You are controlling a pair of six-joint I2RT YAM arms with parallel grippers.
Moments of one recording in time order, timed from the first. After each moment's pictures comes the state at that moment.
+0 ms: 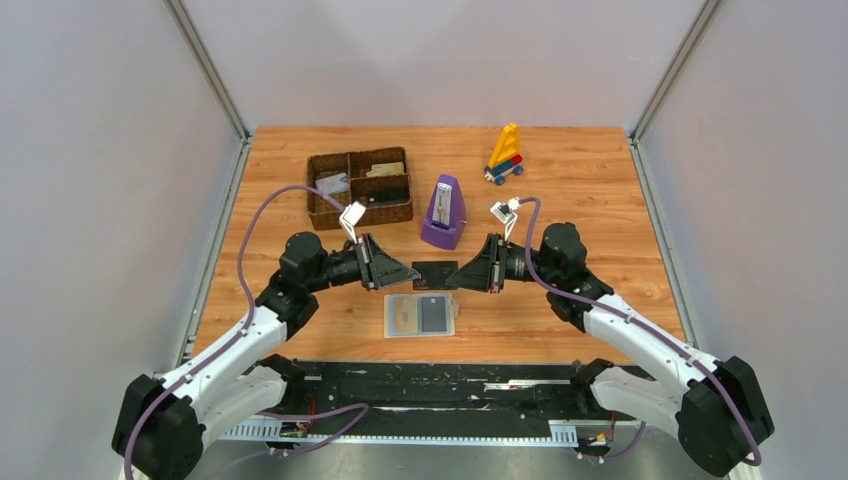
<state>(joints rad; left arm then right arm) -0.51 0.90 0.50 0.28 0.73 -0.96 0.57 1.03 0.57 0.38 -0.86 0.87</state>
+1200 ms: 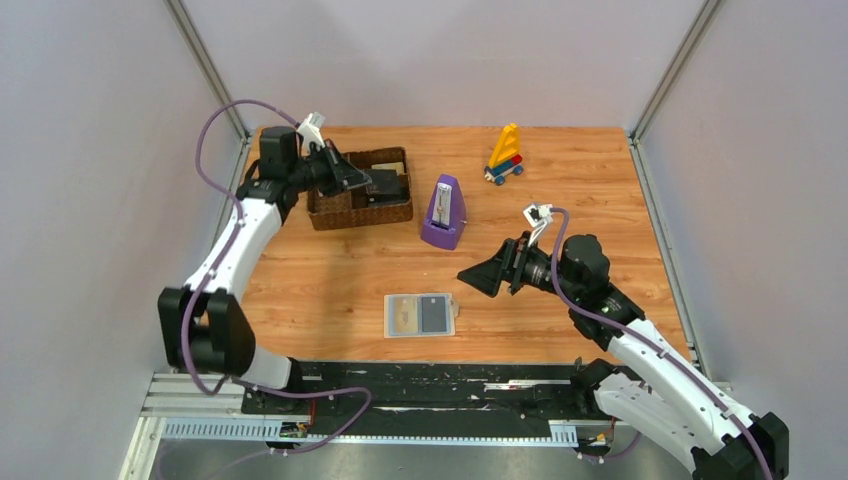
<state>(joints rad) -0.12 1.38 1.18 -0.28 0.65 -0.61 0.55 0.78 0.58 0.03 -0.53 0.70</state>
